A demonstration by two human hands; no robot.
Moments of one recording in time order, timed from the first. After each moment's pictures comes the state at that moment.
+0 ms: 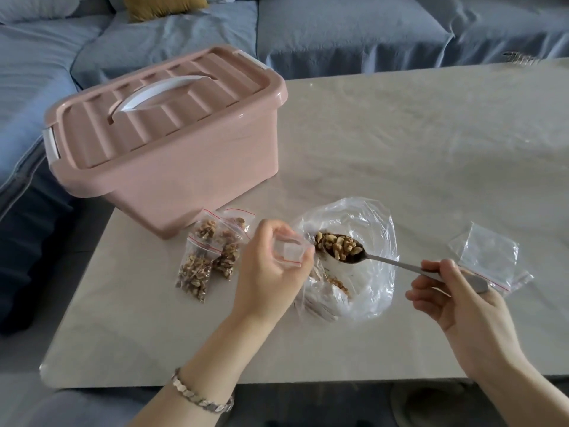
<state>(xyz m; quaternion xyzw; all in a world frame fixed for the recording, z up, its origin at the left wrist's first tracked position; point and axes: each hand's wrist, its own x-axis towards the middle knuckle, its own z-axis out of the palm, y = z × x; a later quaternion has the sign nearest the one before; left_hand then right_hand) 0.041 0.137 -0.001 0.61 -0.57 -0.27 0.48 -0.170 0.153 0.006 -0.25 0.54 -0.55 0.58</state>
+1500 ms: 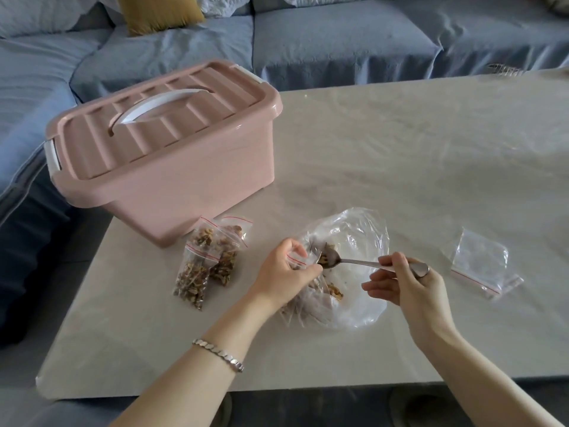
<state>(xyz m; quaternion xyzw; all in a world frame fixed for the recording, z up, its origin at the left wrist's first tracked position) 0.038 0.110 -0.030 0.65 -0.52 -0.46 0.31 -0.146 0.129 -0.015 -0.33 0.61 -0.49 0.54</state>
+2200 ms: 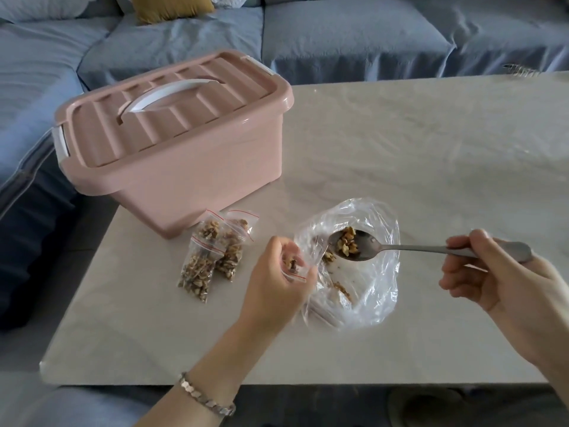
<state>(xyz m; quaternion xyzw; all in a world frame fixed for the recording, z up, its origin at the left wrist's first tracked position) 0.041 0.145 -0.016 0.63 -0.57 -0.31 0.43 -0.187 0.135 0.054 -0.37 0.53 -0.50 0.58</state>
